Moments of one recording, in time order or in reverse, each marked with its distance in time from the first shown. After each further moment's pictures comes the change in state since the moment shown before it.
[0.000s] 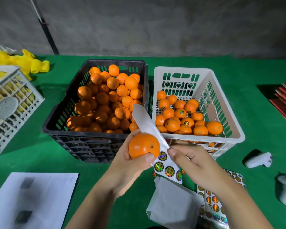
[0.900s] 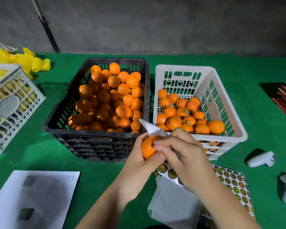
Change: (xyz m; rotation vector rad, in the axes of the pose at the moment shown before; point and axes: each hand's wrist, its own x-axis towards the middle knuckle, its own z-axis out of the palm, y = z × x) left_hand 0.004 -0.023 0.018 0.136 -0.015 0.028; right_hand 0.012 -0.014 0.031 -0.224 0.367 -0.291
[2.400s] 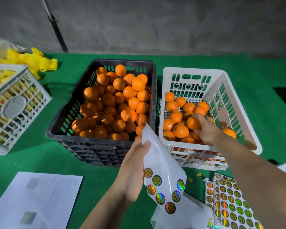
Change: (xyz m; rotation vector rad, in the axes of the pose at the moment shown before) left_hand 0.020 0.017 -0.014 -0.060 0.243 -0.157; right_hand 0.086 0.250 -0.025 -0.361 -0.469 0.672
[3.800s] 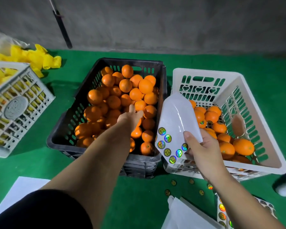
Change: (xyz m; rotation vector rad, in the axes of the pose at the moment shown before) left_hand 0.212 0.084 -0.071 1.857 0.032 -0.022; right_hand -0.086 -0.113 0.048 1.046 0.250 -0.119
